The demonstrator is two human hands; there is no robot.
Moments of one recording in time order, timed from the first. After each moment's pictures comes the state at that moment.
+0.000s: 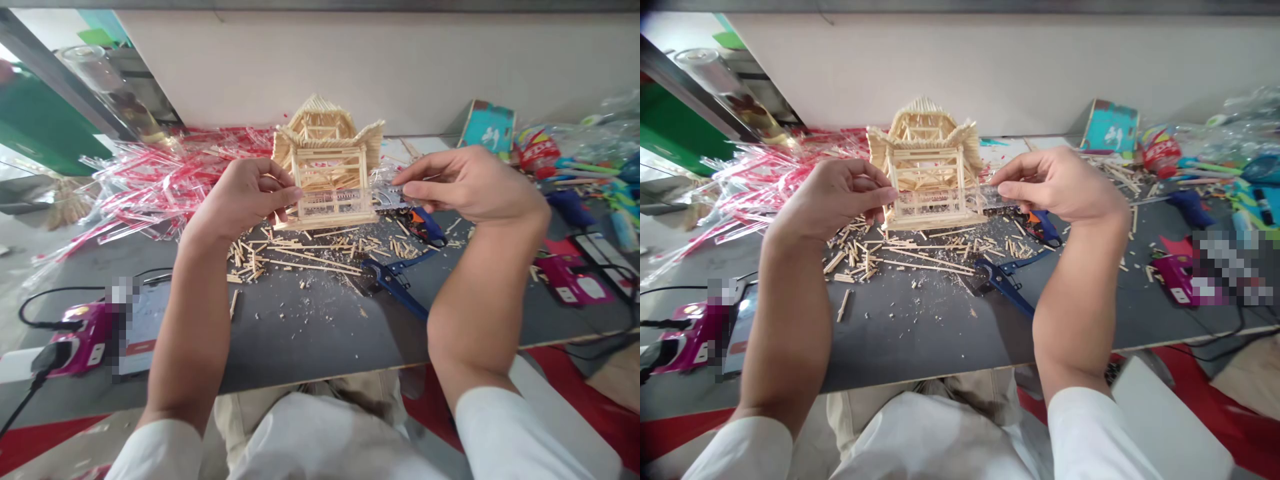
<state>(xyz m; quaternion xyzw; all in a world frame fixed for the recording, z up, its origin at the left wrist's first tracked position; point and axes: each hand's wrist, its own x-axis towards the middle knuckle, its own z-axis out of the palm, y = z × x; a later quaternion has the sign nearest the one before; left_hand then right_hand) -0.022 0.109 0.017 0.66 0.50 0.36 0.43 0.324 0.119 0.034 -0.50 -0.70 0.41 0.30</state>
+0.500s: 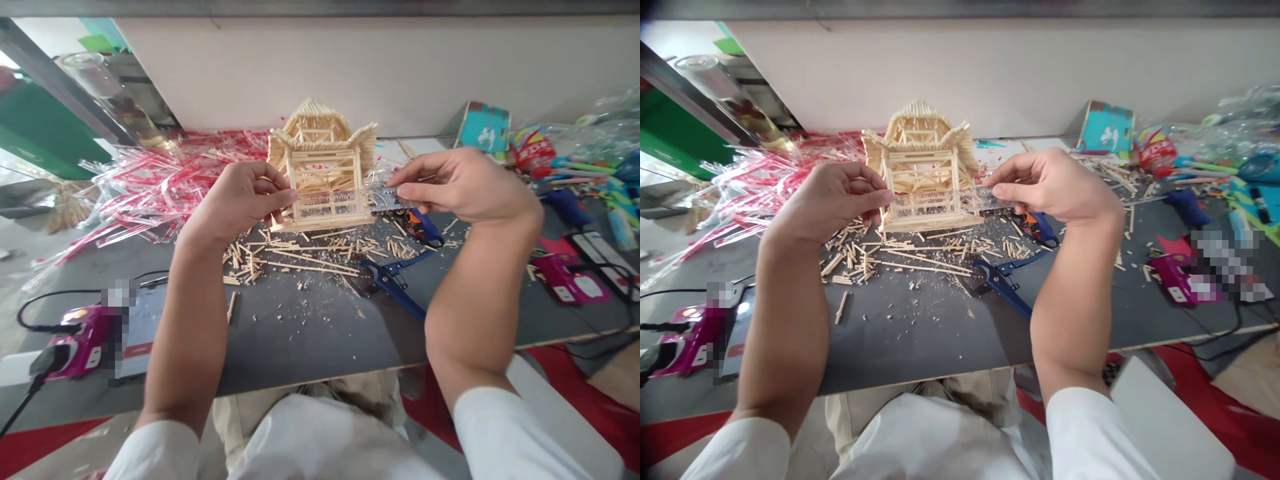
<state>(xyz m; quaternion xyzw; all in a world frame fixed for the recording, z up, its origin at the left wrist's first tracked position) -0.020 0.109 0.020 0.65 0.51 0.36 0.43 0.324 0.119 0.035 -0.48 -0.71 0.42 0.29</state>
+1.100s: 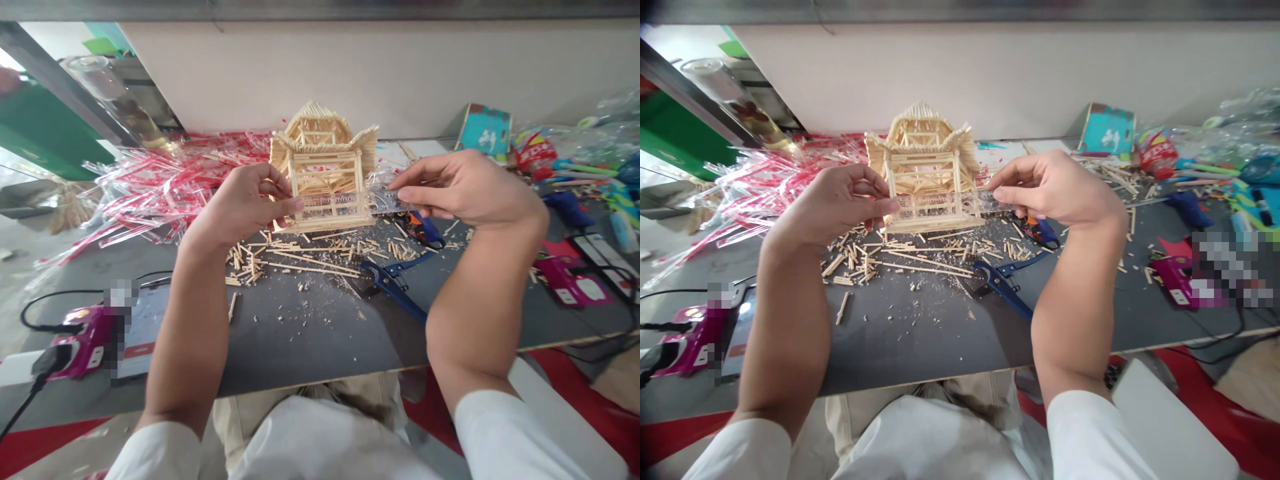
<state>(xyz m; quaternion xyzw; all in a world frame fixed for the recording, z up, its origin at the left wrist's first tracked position) -0.020 0.106 0.020 0.66 0.53 0.32 0.42 0.319 0.115 0.040 -0.50 -0.70 0.42 0.28</state>
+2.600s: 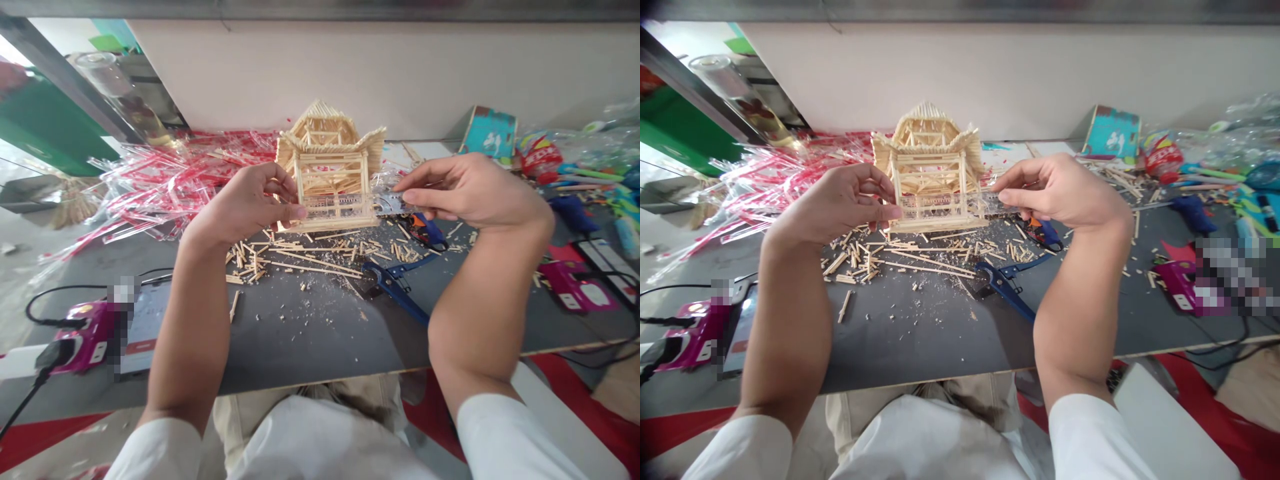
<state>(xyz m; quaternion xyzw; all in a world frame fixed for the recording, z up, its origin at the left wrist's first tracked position) -0.025 0.107 0.022 0.67 0.52 0.30 0.44 0.323 0.117 0.036 -0.50 -0.71 0.42 0.28</state>
